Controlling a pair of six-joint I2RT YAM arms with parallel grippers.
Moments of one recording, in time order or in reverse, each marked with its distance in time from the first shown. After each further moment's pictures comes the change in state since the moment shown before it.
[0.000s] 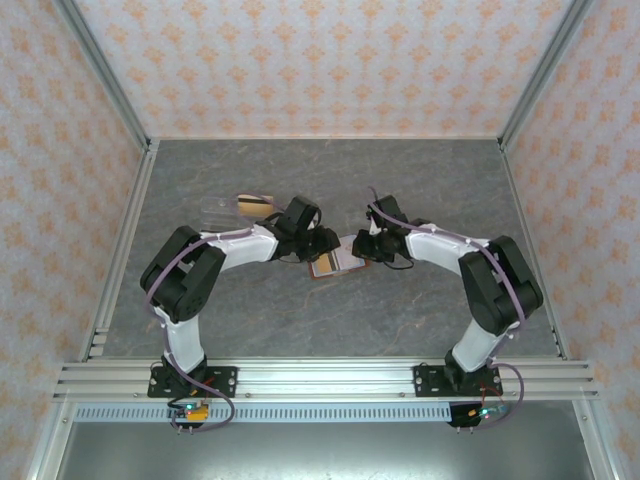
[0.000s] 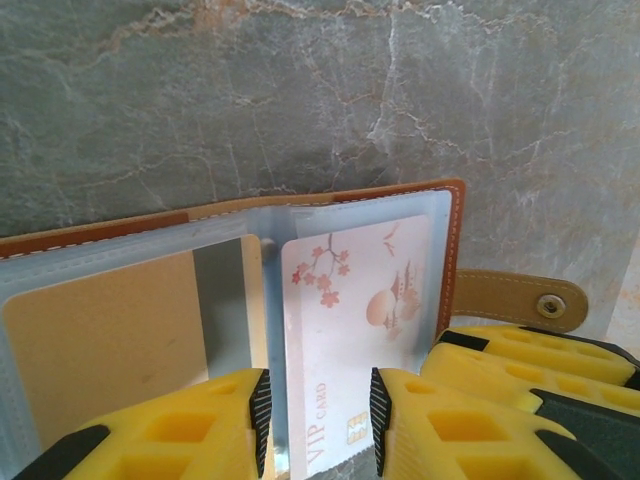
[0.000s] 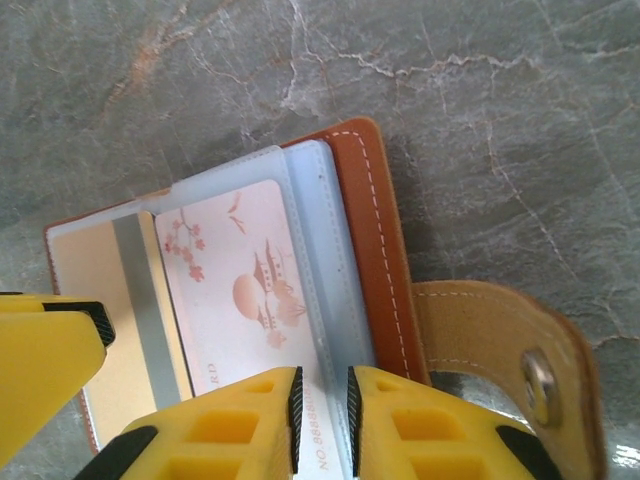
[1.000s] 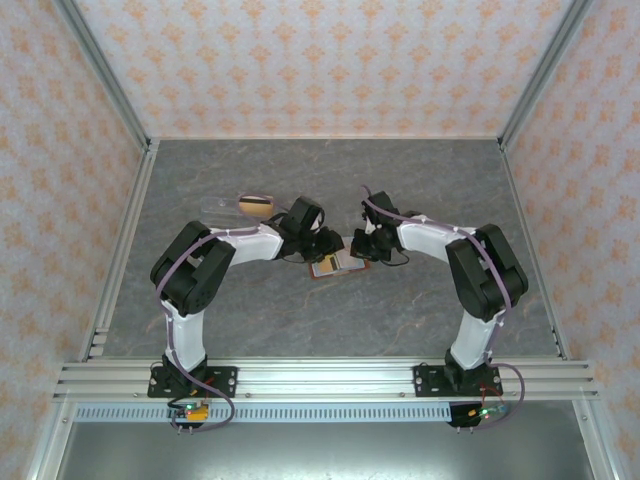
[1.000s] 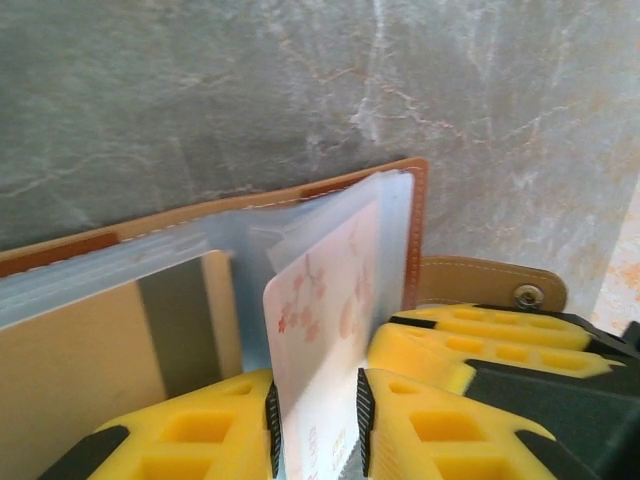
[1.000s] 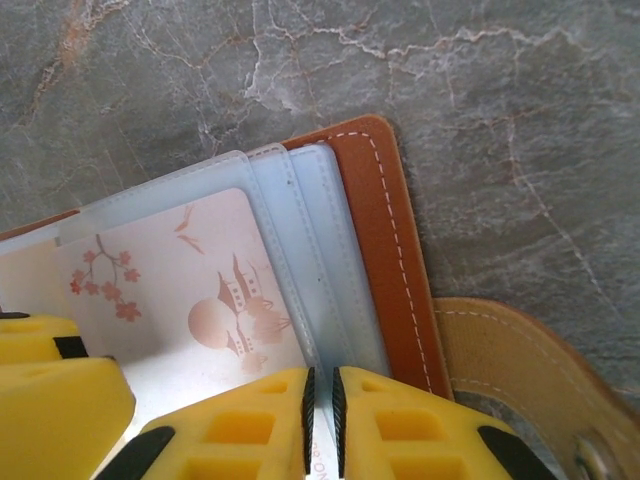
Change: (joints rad) left arm 0.001 0.065 0.027 0.058 0.081 0.005; right arm 0.000 0.111 0.105 -0.098 -0.016 0.000
